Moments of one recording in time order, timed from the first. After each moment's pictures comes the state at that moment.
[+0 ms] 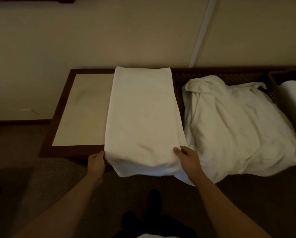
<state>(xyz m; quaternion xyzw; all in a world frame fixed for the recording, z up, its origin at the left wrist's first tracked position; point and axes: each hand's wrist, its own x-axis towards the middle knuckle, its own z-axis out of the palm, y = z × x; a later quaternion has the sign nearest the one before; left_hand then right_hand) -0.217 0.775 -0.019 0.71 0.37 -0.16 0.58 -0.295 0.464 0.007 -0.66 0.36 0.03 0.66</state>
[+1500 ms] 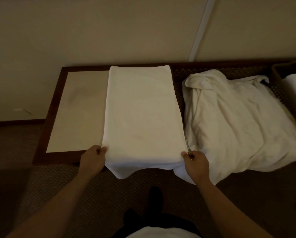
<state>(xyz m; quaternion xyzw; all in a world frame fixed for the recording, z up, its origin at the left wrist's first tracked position) -0.177 0.790 -0.005 0.93 0.11 -0.17 0.30 -0.292 0.446 -0.025 -0.82 0.39 0.01 0.42</state>
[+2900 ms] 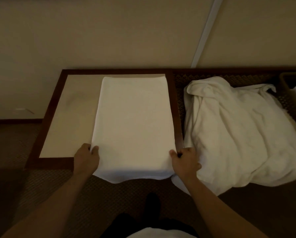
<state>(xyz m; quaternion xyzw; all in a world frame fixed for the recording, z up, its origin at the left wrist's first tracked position) -0.148 0.772 -0.008 0.93 0.19 -0.10 0.30 -0.234 0.451 -0.018 -0.86 0.37 0.05 0.34</state>
